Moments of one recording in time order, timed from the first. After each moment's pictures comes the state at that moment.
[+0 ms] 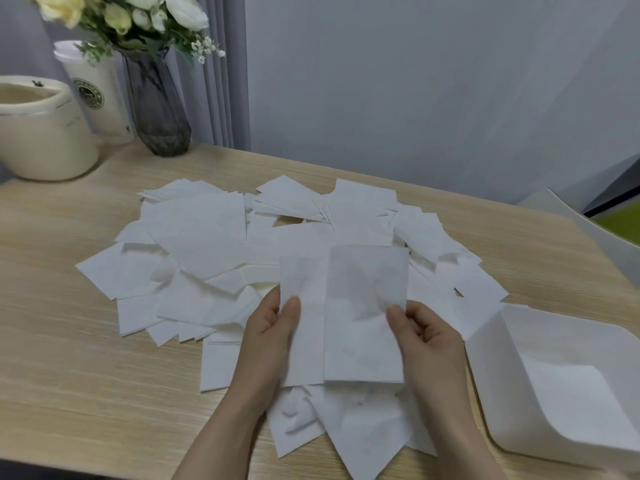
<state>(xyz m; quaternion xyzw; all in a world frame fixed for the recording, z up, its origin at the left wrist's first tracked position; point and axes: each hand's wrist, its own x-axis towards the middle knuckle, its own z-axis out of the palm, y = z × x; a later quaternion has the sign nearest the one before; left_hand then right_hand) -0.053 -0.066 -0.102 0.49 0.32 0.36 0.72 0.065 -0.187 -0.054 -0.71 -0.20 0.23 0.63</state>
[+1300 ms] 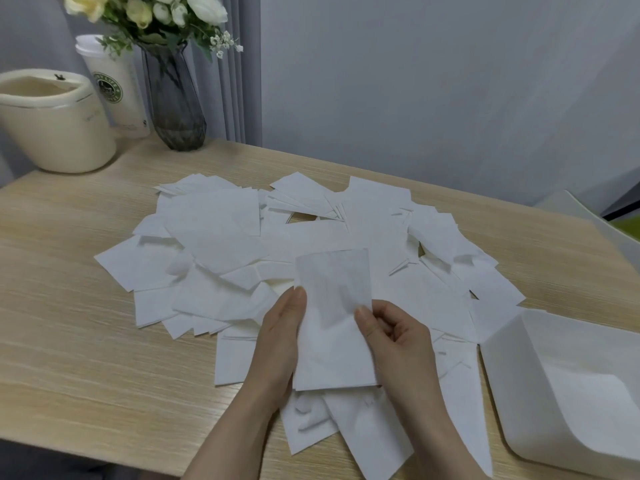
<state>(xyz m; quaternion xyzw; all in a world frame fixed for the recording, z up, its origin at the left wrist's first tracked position) -0.052 -0.067 -0.096 0.47 0.36 0.36 0.72 0.041 -0.161 -0.060 -0.70 -0.25 0.29 0.60</state>
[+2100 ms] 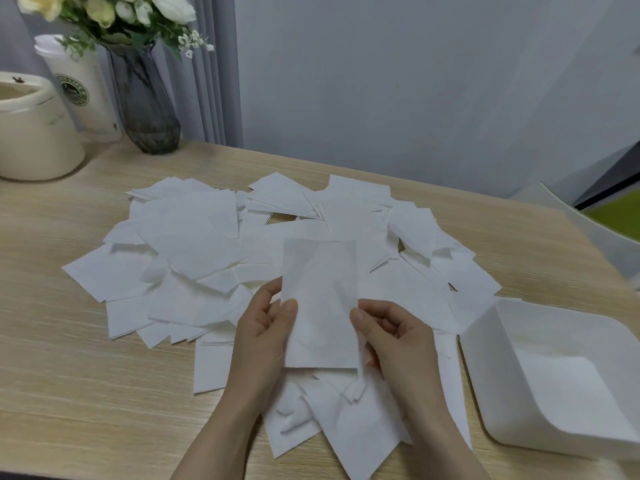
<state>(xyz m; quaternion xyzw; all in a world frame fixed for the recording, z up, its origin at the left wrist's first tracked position) -0.053 -0.071 -0.095 0.47 0.31 0.40 0.73 0.057 -0.174 -0.057 -0.71 -0.17 0.27 0.63</state>
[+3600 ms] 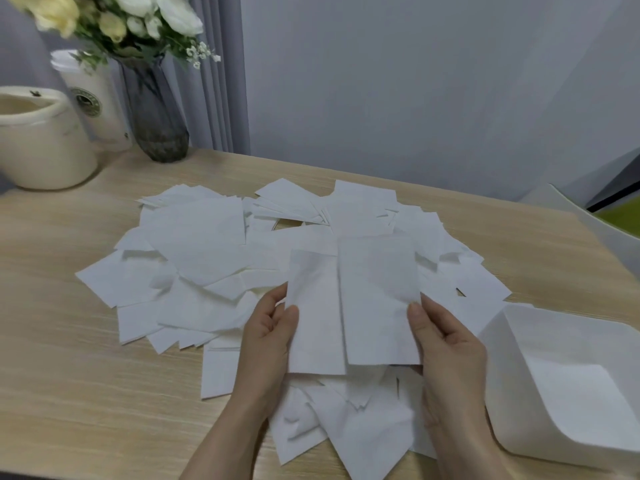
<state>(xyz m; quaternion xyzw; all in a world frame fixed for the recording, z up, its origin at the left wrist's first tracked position) -0.049 -0.066 -0.100 0.45 0.34 0.38 0.73 0.062 -0.187 -0.048 -0.63 -0.06 0.22 0.74</state>
